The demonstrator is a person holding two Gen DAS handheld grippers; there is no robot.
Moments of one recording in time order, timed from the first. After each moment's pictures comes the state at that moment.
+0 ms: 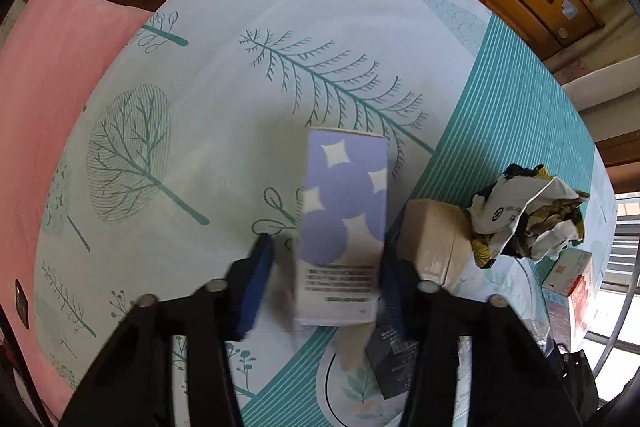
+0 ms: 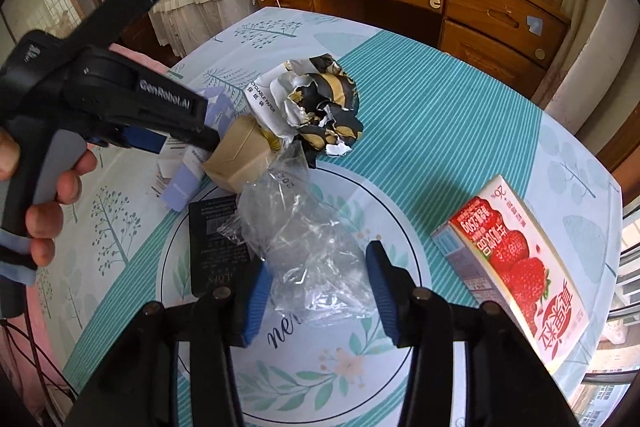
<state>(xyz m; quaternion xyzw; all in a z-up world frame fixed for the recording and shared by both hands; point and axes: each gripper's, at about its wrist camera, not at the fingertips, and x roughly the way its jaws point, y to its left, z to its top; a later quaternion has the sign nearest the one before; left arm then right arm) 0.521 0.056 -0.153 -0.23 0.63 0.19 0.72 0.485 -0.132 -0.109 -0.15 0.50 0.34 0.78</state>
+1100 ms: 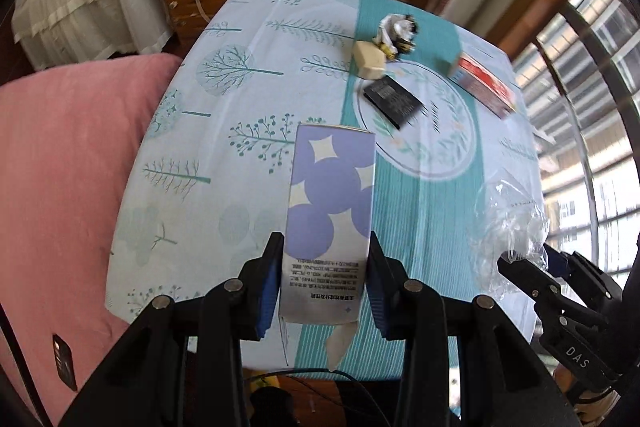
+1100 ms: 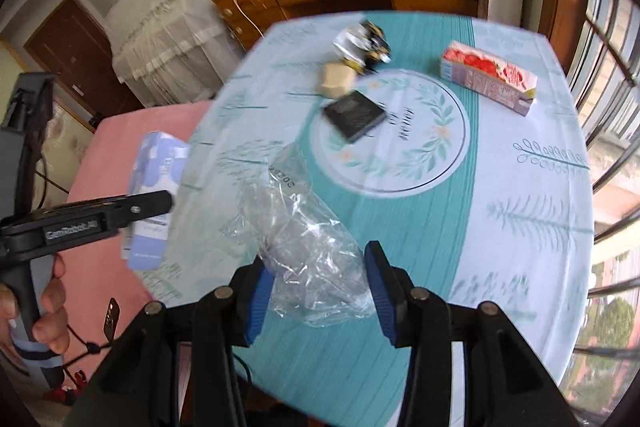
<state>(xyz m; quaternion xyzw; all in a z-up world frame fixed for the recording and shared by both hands) 0.232 0.037 -0.016 -0.11 0.58 0.02 0.81 0.249 -0.159 -0.020 0.02 0.52 0.26 0.81</state>
